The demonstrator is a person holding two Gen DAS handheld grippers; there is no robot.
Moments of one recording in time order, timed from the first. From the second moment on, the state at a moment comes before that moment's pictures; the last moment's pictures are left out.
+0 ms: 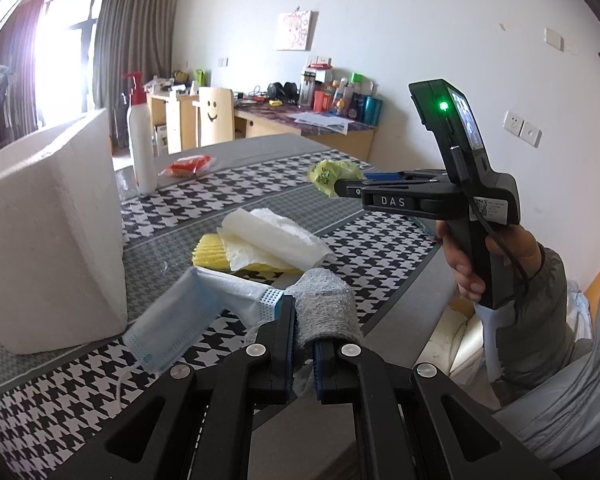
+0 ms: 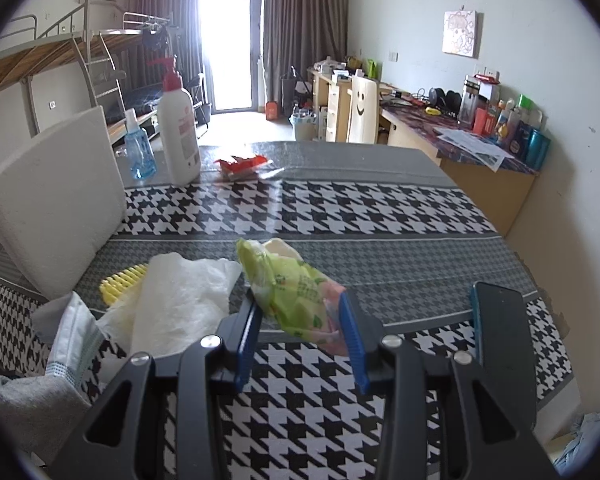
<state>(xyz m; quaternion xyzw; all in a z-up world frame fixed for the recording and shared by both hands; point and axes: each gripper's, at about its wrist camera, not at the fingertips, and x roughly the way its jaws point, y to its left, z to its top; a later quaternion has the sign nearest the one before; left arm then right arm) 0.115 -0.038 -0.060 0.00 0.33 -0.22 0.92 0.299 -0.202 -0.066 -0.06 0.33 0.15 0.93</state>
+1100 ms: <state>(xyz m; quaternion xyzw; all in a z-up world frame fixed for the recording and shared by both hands) 0.116 -0.003 0.009 -0.02 0.24 -0.16 0.96 0.262 -0.204 -0.044 -0.05 0.29 0.16 0.94</state>
